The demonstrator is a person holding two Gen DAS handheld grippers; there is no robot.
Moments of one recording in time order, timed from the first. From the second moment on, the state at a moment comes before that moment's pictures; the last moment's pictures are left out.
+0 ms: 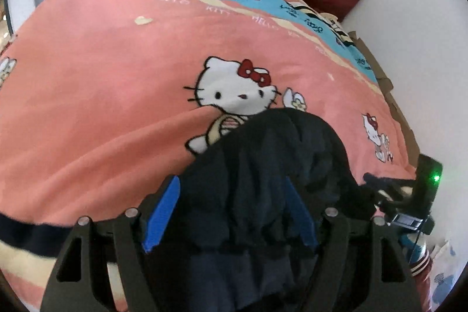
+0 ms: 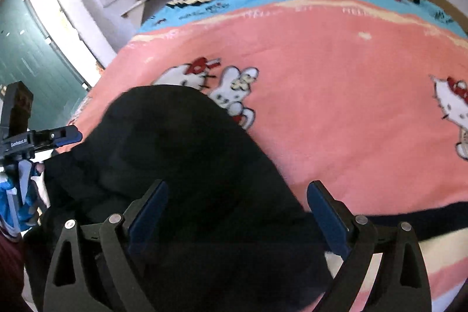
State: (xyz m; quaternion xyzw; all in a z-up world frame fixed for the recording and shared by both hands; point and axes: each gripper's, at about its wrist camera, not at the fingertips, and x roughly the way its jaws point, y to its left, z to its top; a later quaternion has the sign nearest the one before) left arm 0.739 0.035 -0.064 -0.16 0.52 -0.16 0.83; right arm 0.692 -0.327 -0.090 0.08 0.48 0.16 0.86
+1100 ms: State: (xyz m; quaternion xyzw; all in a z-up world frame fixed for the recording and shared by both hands) left arm 0.727 0.039 -0.110 -0.16 0.55 -0.25 0.78; right arm 0.722 -0.309 -0.130 0.07 0.52 0.19 0.83
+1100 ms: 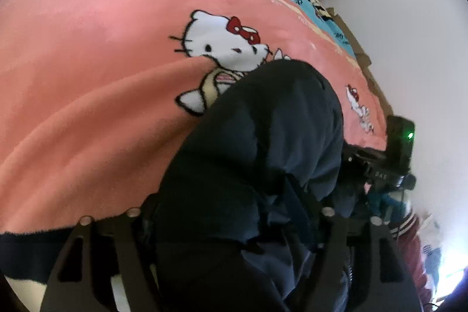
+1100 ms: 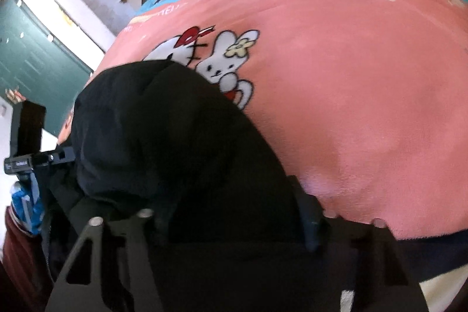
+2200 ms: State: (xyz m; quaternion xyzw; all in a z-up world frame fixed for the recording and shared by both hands) left arm 0.415 0.010 0.019 0.02 0.39 -0.33 0.86; right arm 0.391 -0.296 -0.015 -0.02 0.35 0.18 0.92
